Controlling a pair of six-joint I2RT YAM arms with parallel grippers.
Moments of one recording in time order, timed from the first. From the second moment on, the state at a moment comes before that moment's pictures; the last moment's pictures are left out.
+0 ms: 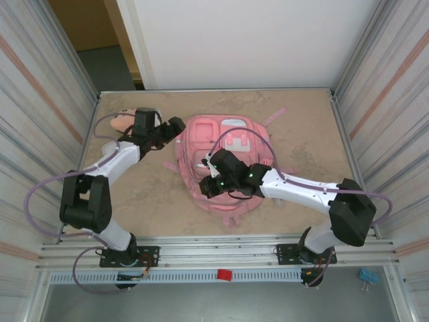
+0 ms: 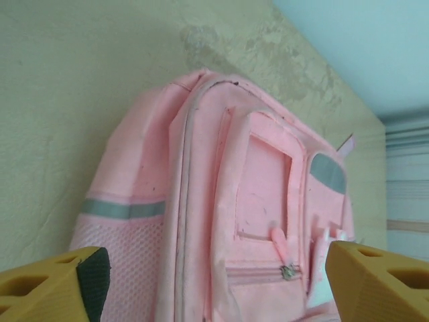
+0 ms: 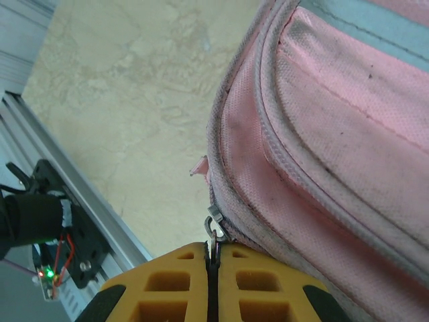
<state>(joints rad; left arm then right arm) -0.23 1.55 1.06 -0.18 0.29 -0.80 0.98 1.49 1.03 -0.34 -0.19 0.60</state>
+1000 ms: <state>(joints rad) -0.47 1.22 0.58 -0.01 0.32 -1.34 0.97 1.52 1.04 -0.33 -0.21 0.60</state>
